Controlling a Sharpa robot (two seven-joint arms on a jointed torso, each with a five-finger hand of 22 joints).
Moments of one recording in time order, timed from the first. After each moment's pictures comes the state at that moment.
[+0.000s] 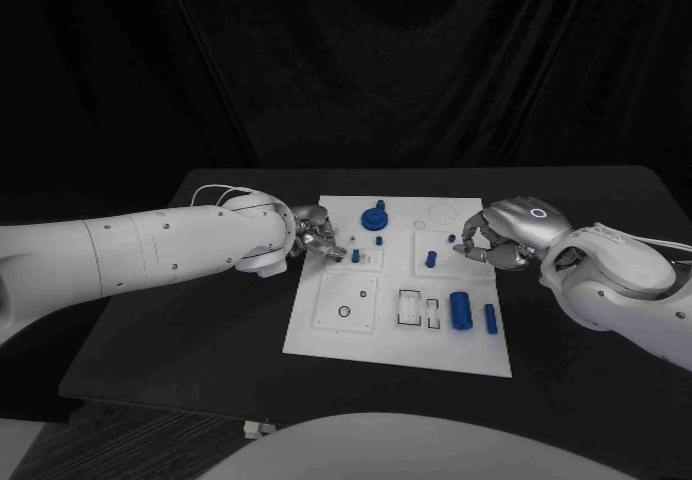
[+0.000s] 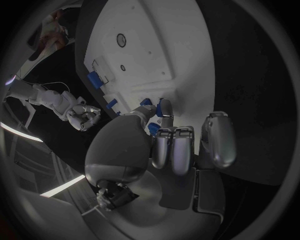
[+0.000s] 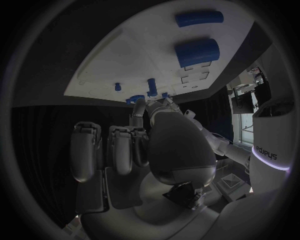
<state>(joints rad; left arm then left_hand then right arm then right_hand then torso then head) 1.24 -0.76 -0.21 1.37 -1.07 -0.06 -0.31 1.19 -0.06 0.25 0.17 0.57 1.06 0.02 0.36 1.01 1.46 -0.07 1.55 1.30 1.45 -0.11 1.55 1.29 0.05 1.47 0.01 1.23 1.29 1.24 -0.86 -0.21 1.55 -1.75 -0.41 -0.12 1.28 -0.06 0.17 0.27 0.40 1.00 -0.02 0.50 0.83 1.46 -0.07 1.55 1.31 1.47 -0.14 1.55 1.30 0.04 1.47 -0.02 1.49 1.29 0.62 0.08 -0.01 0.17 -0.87</state>
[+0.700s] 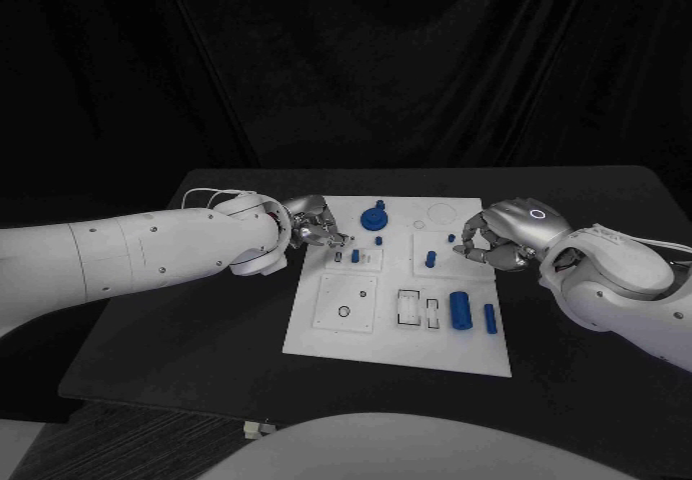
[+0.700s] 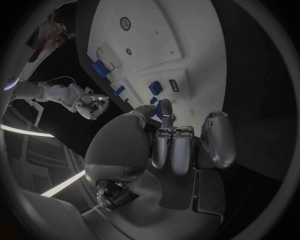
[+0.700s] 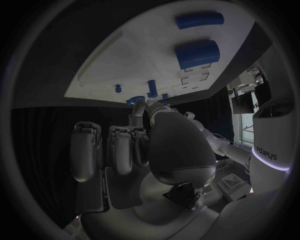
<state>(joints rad) 1.24 -0.80 -0.21 1.41 -1.07 -0.21 -0.22 1.18 -0.07 0.28 0.17 0.57 1.05 0.03 0.36 1.01 1.46 -0.07 1.55 1.30 1.45 -0.11 1.55 1.29 0.05 1.47 0.01 1.23 1.29 1.23 -0.86 -0.21 1.55 -1.75 -0.40 -0.13 1.28 -0.06 0.18 0.26 0.40 1.00 -0.02 0.50 0.83 1.46 -0.07 1.55 1.31 1.47 -0.14 1.55 1.30 0.04 1.47 -0.02 1.49 1.29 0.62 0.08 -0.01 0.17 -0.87</state>
